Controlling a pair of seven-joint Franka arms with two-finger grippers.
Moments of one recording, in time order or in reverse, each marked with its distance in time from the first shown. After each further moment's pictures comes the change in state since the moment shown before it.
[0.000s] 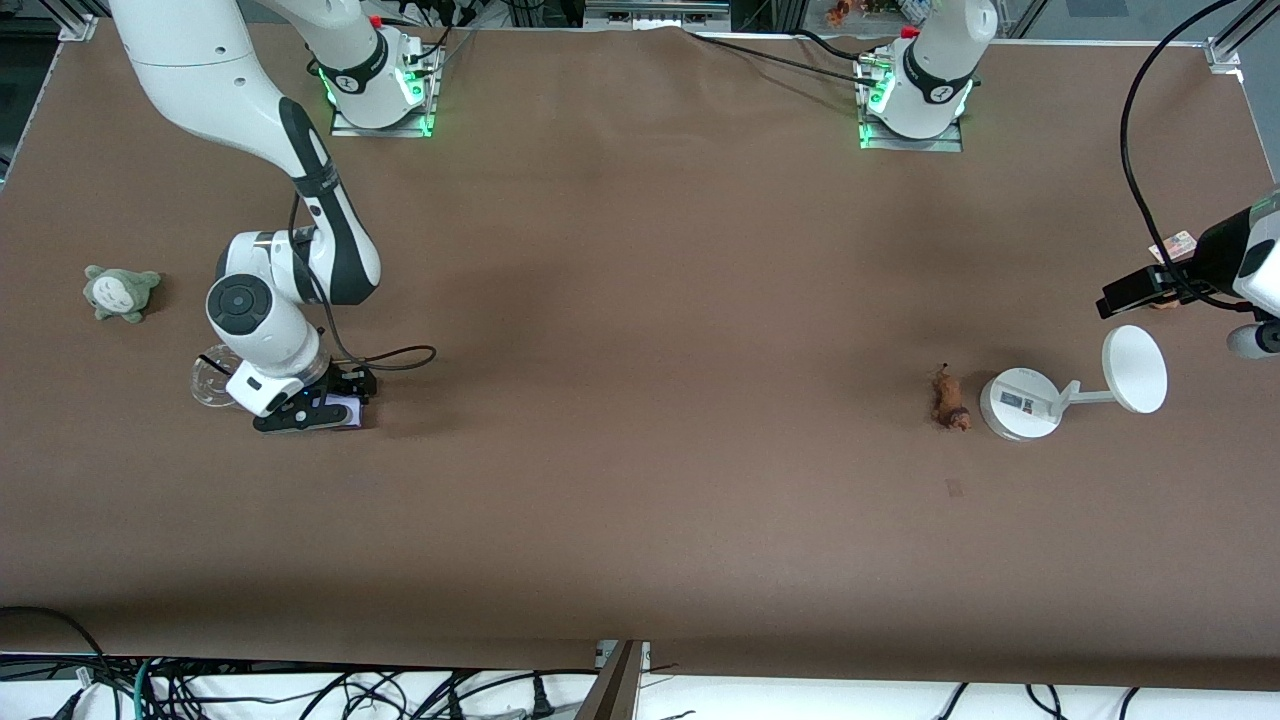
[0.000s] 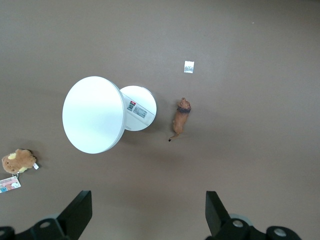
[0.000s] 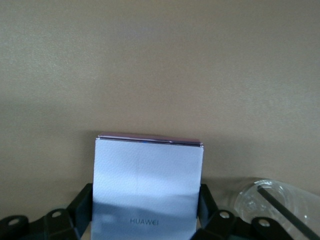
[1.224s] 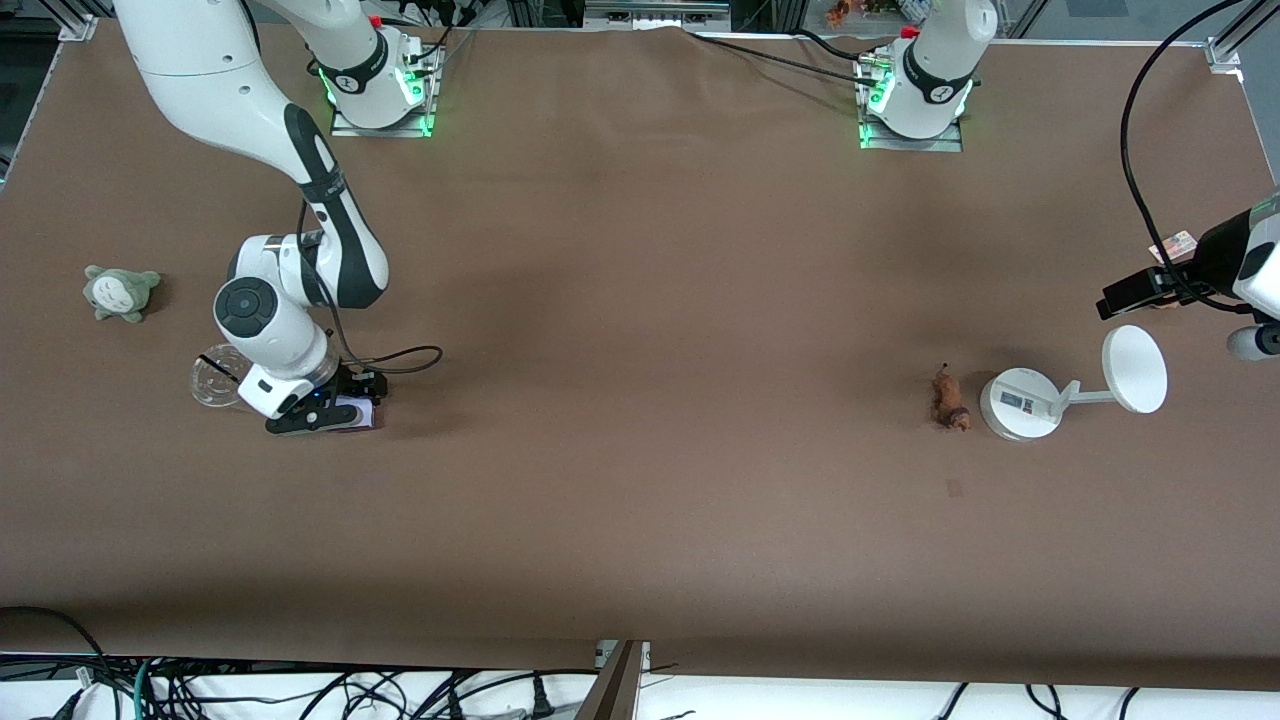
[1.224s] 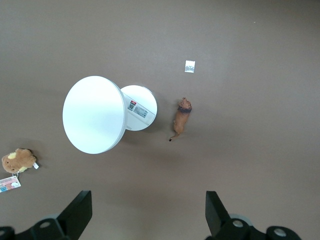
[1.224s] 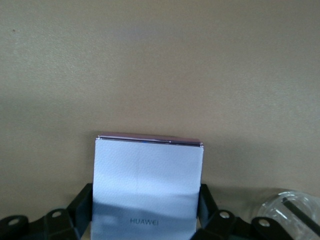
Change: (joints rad) left arm 0.002 0.004 0.001 0.000 0.000 0.000 0.000; right arm -0.020 0.019 0.032 0.005 0.054 0.022 -0.055
